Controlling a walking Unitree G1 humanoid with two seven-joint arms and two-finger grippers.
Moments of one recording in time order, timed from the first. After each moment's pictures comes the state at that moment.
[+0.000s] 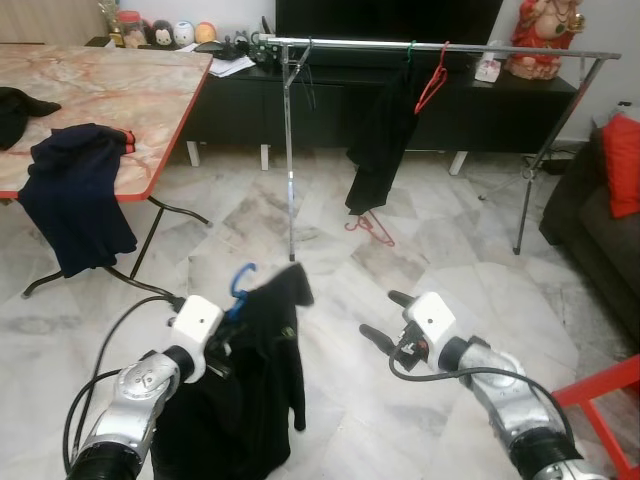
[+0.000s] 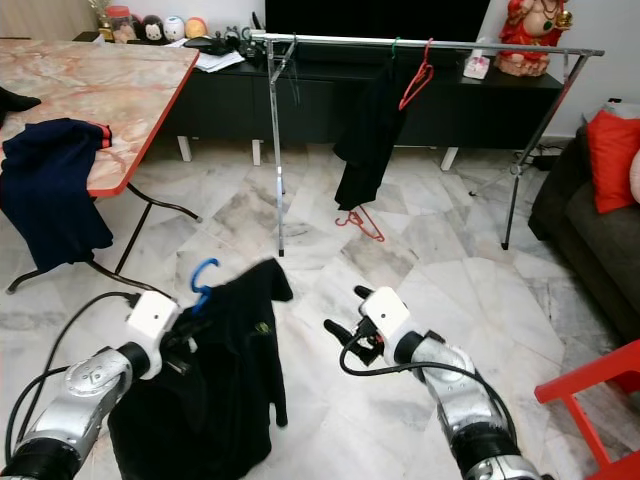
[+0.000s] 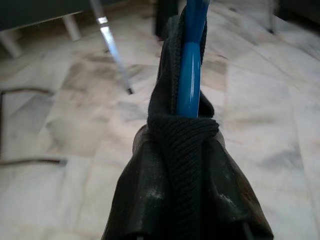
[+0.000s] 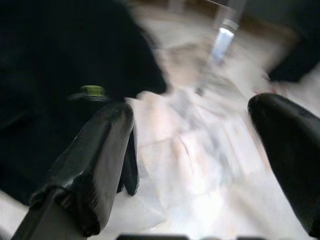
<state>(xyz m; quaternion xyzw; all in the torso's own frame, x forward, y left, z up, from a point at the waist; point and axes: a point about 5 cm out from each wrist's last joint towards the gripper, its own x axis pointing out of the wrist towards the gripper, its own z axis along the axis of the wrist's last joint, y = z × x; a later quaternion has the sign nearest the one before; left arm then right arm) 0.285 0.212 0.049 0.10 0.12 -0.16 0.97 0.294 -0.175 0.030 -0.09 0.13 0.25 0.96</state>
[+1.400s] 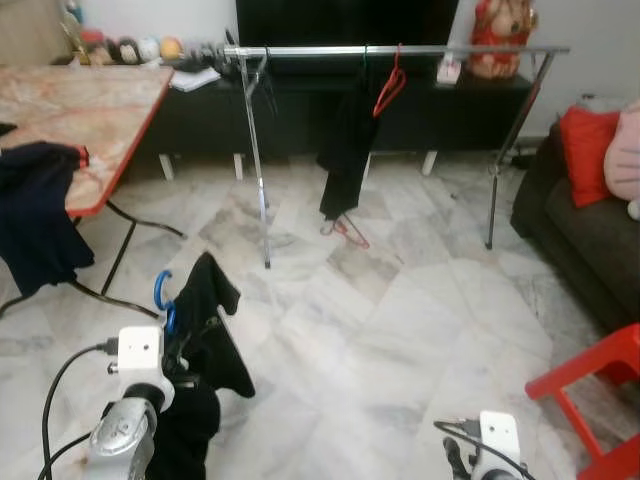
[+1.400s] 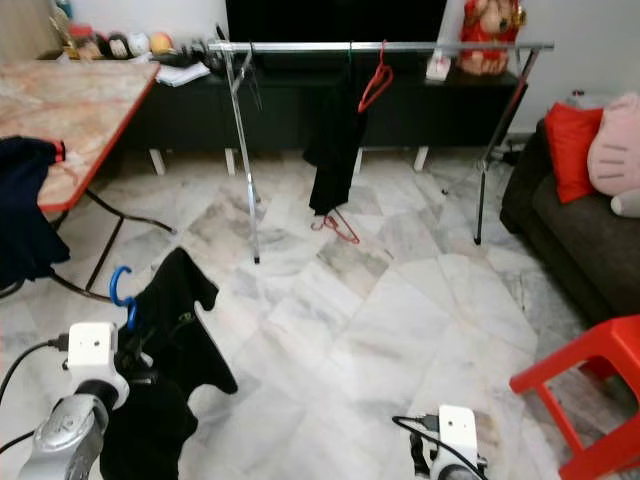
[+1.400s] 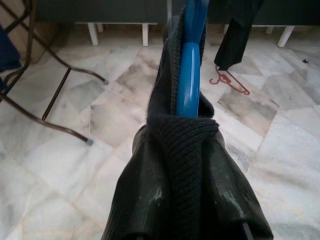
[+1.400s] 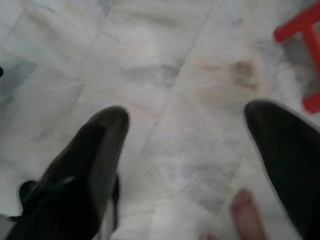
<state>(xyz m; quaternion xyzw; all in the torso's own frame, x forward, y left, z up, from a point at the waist) 0.252 0.233 0.055 0.02 0.09 0.02 1.00 0.180 -0.221 -0.077 0.02 0.42 -0.09 0.90</state>
